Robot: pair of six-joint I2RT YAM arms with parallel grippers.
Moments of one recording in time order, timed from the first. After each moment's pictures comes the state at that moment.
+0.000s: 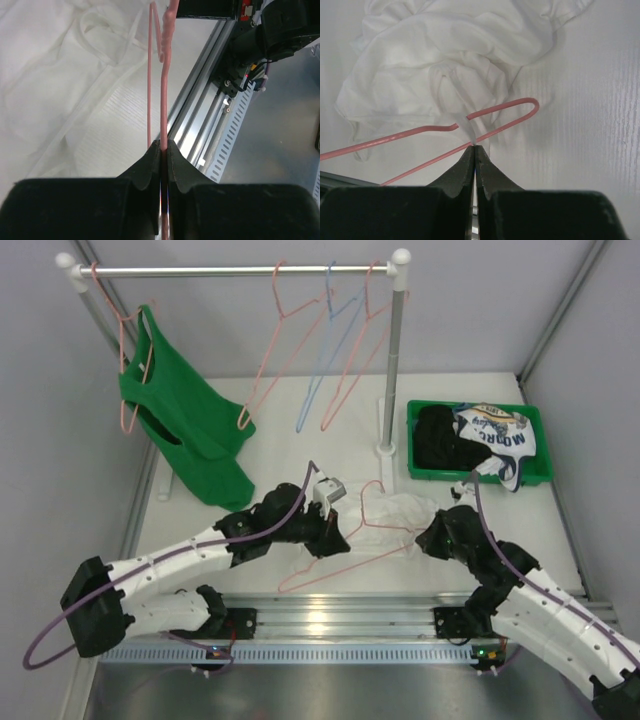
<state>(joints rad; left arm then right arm) -0.94 1.09 0.72 -0.15 0.38 -0.42 0.64 0.59 0.43 -0.59 0.17 0.82</state>
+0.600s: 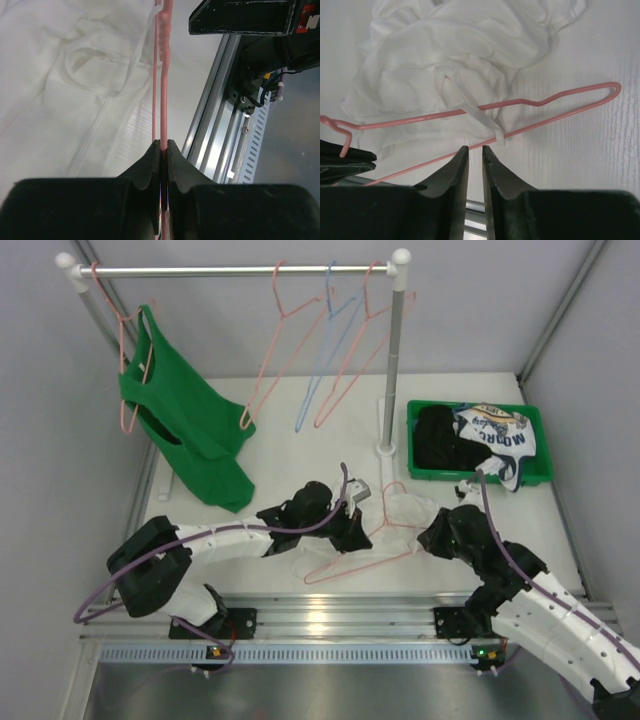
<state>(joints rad) -0.94 1.44 0.71 0.23 0.45 -0.38 0.64 0.54 0.46 -0.66 0.18 0.81</state>
